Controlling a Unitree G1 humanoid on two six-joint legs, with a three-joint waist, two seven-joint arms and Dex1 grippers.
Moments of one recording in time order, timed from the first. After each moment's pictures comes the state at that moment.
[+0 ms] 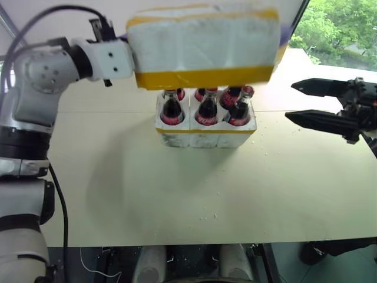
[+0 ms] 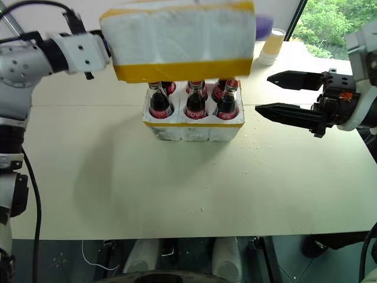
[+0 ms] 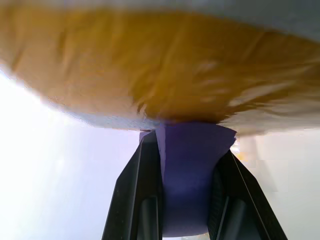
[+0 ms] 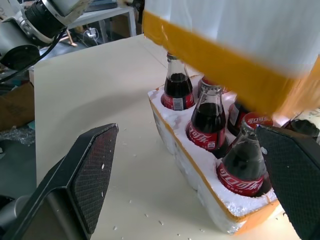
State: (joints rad) left arm -0.99 0.85 -0.15 0.31 0.28 -0.31 -0.78; right arm -0.52 -1.12 -0.46 -0.27 1.01 0.96 1.05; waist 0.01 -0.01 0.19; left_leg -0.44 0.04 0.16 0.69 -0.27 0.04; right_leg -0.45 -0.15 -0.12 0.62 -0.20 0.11
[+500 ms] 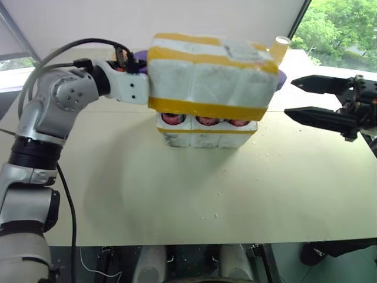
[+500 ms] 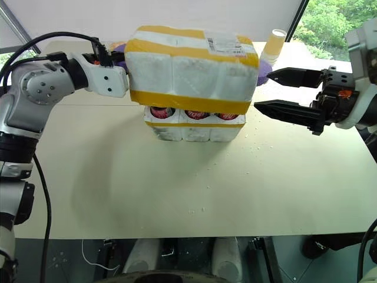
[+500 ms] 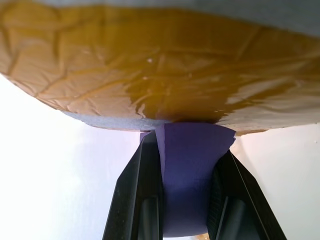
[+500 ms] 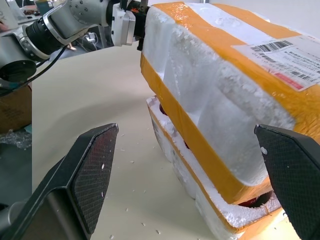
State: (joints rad) left arm -0.95 0.83 -0.20 0.25 0.40 -0.38 -0.72; right arm -0.53 -1.10 -0.45 -0.27 1.02 0.94 1.03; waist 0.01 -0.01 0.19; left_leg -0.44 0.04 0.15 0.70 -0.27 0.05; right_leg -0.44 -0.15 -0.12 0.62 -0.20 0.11
